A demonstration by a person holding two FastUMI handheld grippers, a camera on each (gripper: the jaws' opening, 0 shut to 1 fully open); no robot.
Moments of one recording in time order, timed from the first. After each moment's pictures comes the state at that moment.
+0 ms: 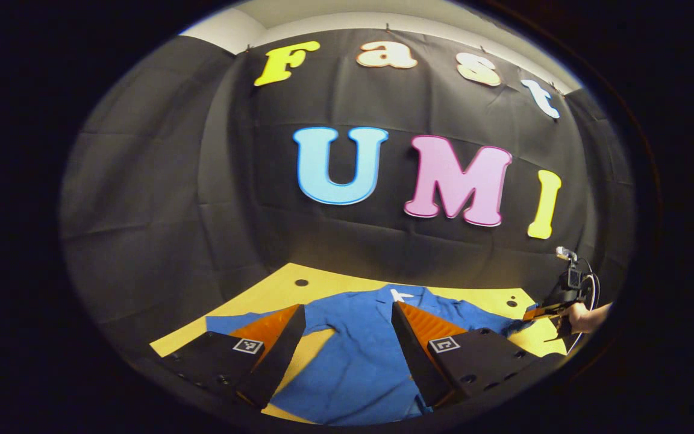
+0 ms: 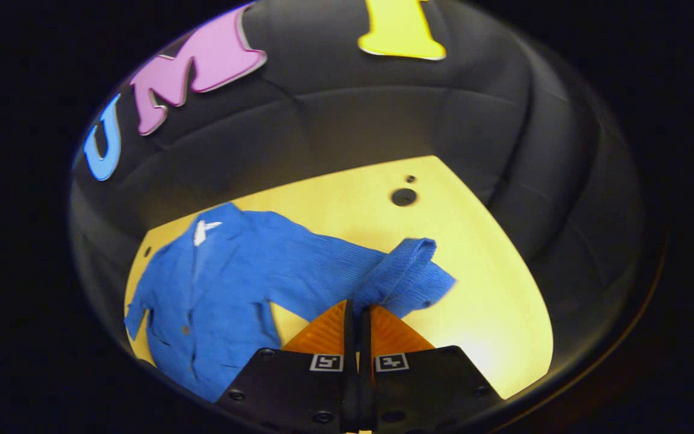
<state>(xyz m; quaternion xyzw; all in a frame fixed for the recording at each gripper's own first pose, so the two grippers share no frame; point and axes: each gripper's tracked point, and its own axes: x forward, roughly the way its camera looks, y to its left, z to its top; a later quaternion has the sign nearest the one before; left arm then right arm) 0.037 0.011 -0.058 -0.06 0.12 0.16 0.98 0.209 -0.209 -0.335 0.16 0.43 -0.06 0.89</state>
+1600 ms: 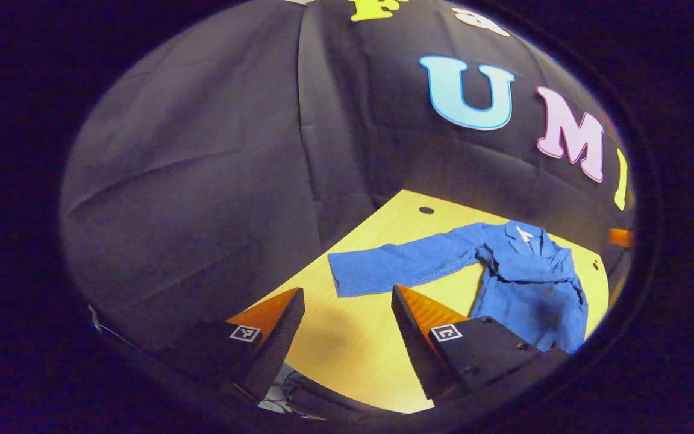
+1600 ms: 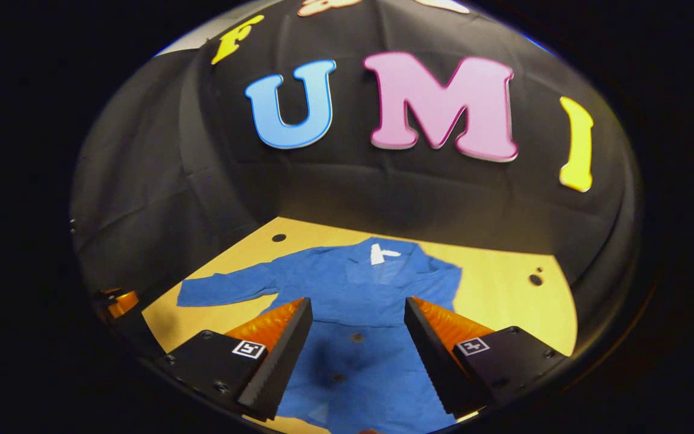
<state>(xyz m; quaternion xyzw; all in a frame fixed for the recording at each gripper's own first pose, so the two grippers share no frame) -0.029 0.253 -0.230 -0.11 0.30 0.29 0.90 0.135 0.037 -0.159 0.03 0.26 0.10 0.96</state>
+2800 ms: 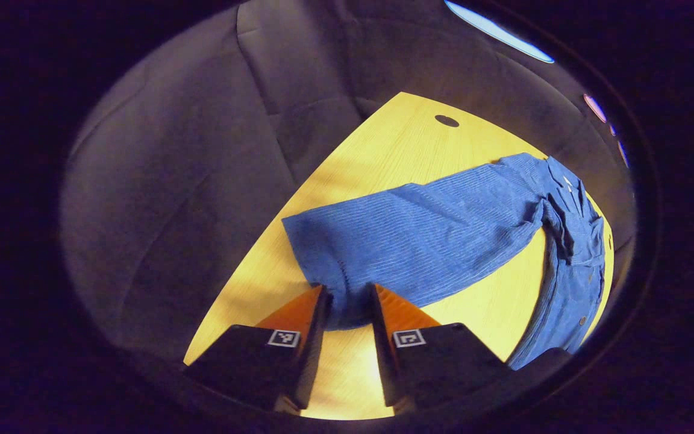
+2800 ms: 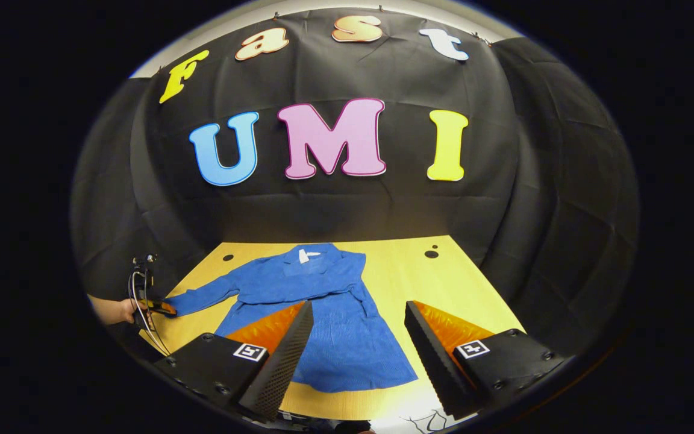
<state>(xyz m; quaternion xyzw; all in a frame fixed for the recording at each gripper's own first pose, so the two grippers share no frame) 0.091 0.321 -0.339 -0.15 0.51 0.20 0.82 -0.017 -0.051 -0.103 0.08 0.26 -0.07 0.96</state>
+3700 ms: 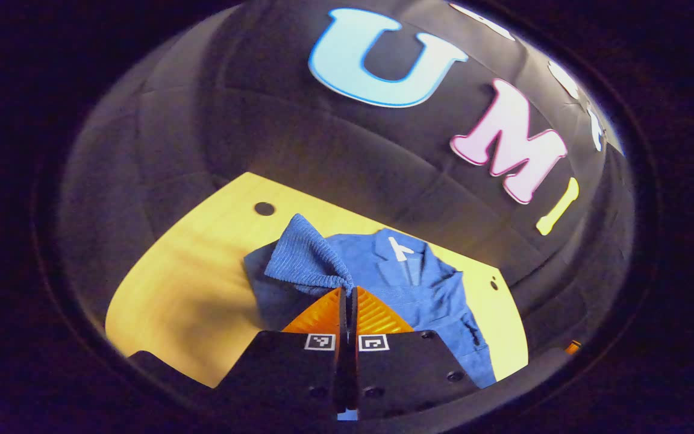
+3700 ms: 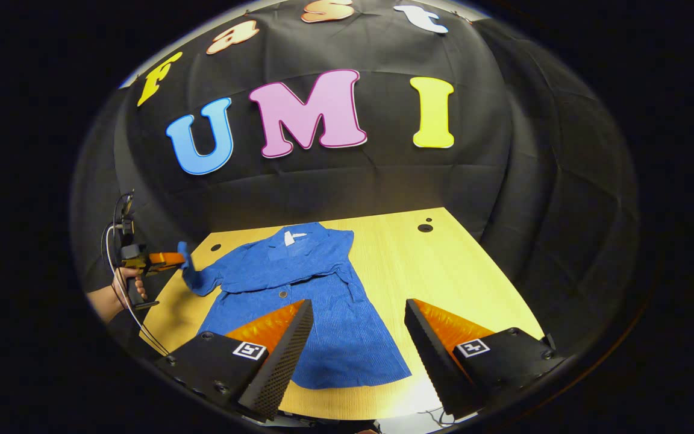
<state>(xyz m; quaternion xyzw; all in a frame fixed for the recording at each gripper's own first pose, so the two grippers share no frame) 0.231 0.075 -0.163 -0.19 0.30 -0.06 0.93 -0.009 -0.104 -0.158 0.13 0.30 -0.09 0.94</state>
